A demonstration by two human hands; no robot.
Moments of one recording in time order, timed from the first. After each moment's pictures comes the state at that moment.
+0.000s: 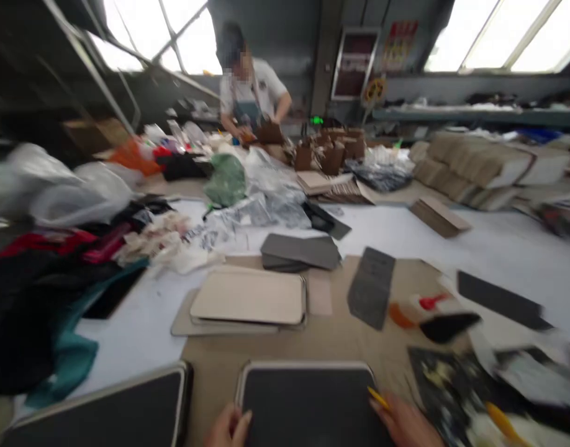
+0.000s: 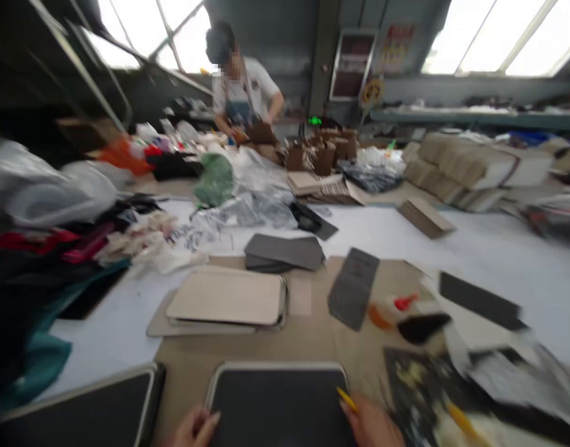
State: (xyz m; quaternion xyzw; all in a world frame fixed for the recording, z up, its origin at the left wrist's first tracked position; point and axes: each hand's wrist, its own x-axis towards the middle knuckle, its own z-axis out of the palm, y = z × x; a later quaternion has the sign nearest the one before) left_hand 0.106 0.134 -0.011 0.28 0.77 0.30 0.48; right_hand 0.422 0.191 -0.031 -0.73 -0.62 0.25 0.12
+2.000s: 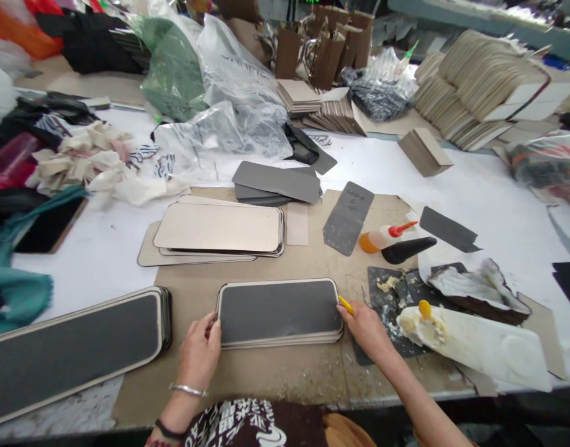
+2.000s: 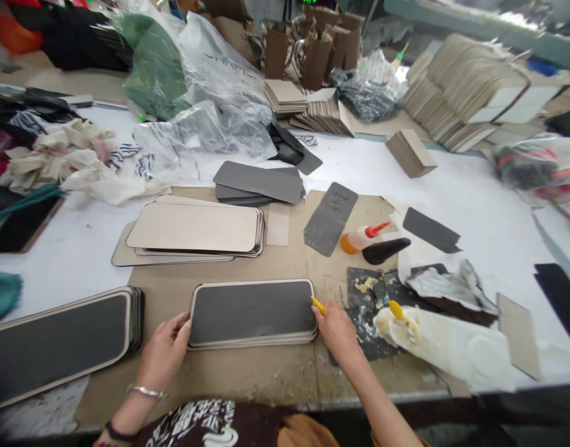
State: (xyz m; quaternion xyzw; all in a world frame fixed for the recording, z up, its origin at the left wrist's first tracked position) left_hand 0.109 0.107 -0.003 0.47 0.81 0.15 0.31; right_hand 0.430 0.127 0.005 -0.75 -0.59 0.26 -0.11
